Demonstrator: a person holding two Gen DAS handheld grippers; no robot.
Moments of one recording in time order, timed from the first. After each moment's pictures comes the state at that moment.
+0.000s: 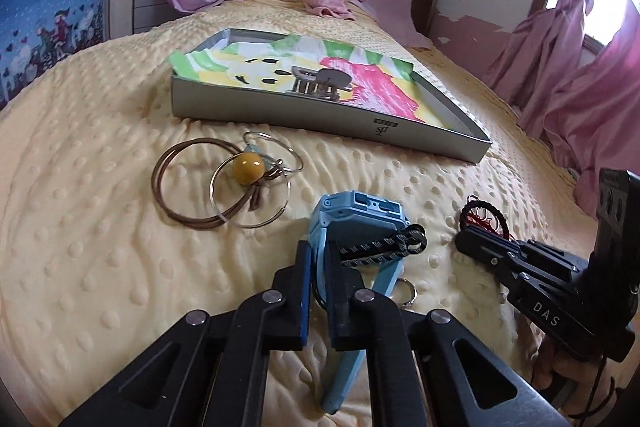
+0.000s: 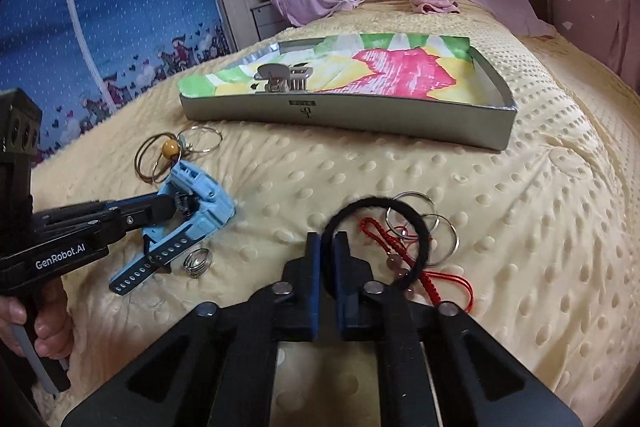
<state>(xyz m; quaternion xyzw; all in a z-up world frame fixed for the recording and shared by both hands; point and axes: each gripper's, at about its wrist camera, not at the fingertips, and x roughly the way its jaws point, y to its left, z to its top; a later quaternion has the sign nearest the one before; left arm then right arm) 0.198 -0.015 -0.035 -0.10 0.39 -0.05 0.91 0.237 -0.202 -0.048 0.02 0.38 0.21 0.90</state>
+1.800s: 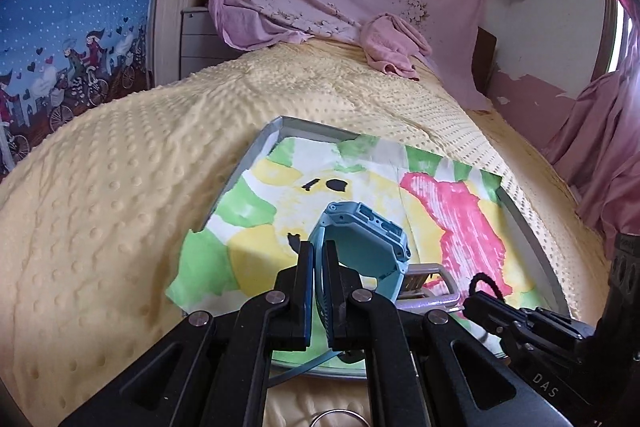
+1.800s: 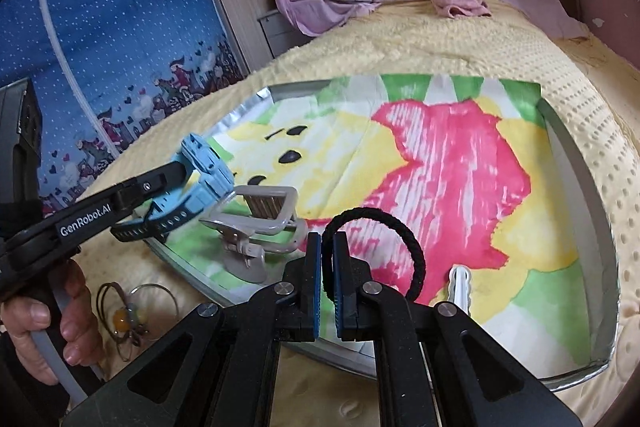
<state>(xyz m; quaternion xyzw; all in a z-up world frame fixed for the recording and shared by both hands) 0.349 0.031 0.002 -0.13 0.33 0.05 0.94 0.395 -0.150 -0.040 0.05 0.38 0.25 0.89</state>
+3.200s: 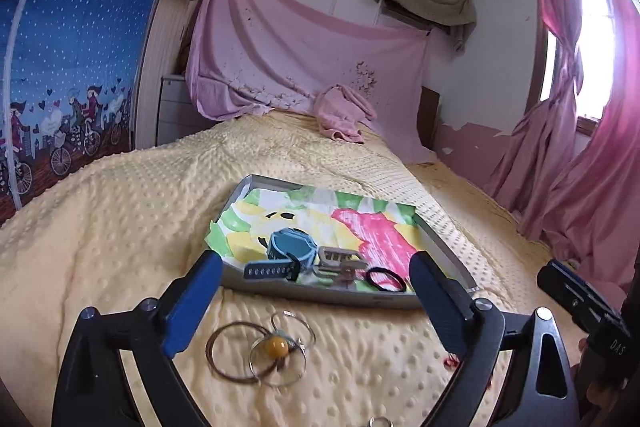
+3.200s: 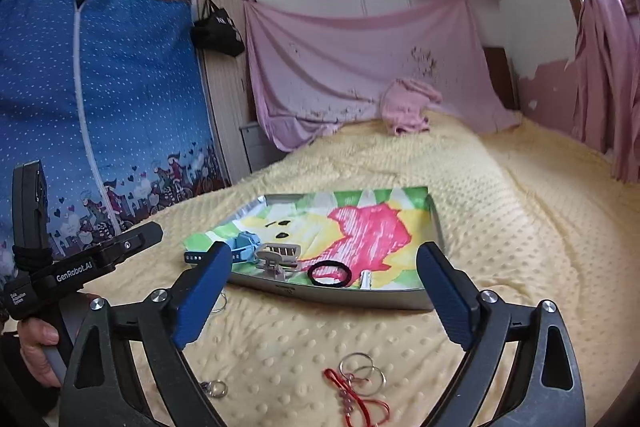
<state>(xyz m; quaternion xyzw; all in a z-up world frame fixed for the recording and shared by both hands) 0.201 0.009 0.044 -0.12 0.19 -0.01 0.98 0.222 -0.241 0.055 0.06 0.17 0.17 0.97</state>
